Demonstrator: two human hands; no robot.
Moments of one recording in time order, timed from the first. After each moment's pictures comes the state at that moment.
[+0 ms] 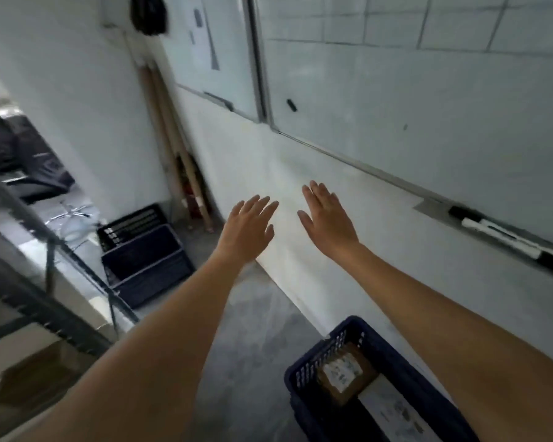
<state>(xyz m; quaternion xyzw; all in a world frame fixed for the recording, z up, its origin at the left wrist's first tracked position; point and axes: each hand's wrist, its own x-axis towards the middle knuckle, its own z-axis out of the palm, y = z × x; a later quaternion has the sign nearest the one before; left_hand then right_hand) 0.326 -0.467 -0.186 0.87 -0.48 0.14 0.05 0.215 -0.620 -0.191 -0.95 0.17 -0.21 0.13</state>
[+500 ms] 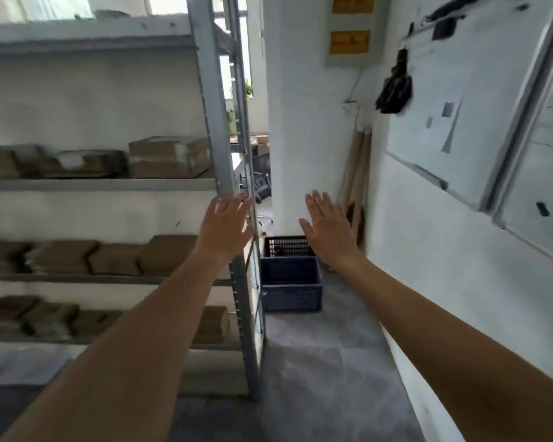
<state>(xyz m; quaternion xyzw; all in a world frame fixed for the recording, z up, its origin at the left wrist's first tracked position) 0.372 -0.081 -0.060 0.95 -0.12 0.28 -0.06 0.374 -0.306 -0.073 -0.95 -0.14 -0.24 0.11</state>
